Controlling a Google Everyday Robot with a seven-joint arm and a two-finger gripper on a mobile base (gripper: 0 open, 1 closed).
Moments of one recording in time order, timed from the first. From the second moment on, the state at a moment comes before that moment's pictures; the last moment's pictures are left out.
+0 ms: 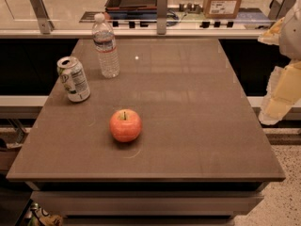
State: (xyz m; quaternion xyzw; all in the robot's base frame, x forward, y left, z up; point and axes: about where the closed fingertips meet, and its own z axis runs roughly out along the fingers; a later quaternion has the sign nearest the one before) arm 0.438 -0.213 0.988 -0.60 0.78 -0.05 0.18
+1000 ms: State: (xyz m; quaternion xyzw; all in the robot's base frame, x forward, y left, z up) arm 0.452 -0.190 0.995 -0.56 0.77 -0.01 0.29
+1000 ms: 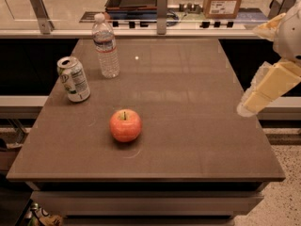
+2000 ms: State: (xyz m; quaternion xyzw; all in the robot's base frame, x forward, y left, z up) arm 0.494 -0.110 1.002 -0.58 0.67 0.10 0.45
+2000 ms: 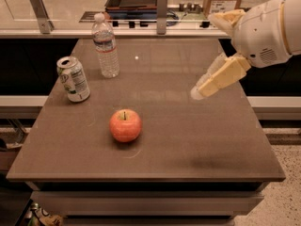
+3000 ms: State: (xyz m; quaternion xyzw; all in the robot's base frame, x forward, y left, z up) arm 0.495 -0.051 1.005 -0.56 0.61 0.20 0.53
